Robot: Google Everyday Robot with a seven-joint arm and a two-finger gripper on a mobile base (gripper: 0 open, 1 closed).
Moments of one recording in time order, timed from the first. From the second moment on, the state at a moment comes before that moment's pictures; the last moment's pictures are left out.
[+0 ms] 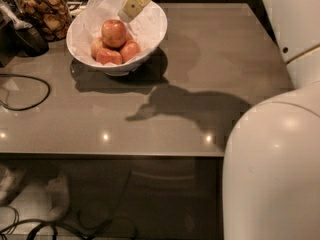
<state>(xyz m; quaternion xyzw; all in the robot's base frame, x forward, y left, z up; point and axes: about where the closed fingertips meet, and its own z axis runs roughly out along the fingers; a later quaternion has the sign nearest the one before) 0.657 0.051 1.050 -0.60 0.69 0.20 0.34</state>
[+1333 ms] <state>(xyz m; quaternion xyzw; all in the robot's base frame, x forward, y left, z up) 0.716 0.112 0.985 -0.52 0.73 0.27 0.35</state>
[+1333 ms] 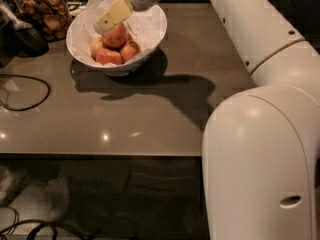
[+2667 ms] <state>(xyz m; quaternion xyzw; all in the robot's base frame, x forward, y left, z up) 0.737 0.120 0.949 -0.48 0.77 0.26 0.34</state>
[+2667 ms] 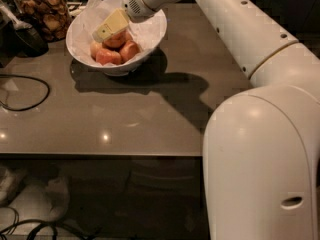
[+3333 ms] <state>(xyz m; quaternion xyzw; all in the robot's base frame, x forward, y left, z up) 0.759 0.107 0.931 -0.45 0.79 0.26 0.34</state>
